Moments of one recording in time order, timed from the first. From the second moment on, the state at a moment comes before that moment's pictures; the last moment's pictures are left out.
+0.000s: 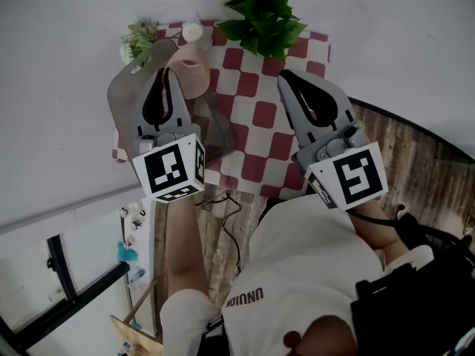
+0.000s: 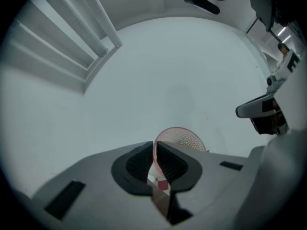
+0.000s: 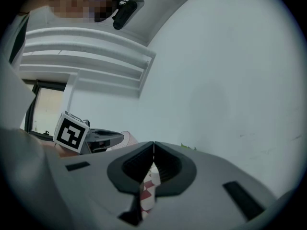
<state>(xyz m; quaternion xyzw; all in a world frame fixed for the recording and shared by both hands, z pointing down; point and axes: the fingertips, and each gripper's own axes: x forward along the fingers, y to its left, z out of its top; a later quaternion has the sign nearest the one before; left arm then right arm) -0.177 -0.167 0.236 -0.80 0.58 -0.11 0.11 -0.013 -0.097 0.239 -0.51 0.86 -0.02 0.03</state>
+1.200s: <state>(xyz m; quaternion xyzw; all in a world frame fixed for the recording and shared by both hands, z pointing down) -0.091 -0.157 0.240 -0.85 0.50 -0.10 0.11 0.031 -0.100 0.236 -0.58 0.82 -0.01 0.04</state>
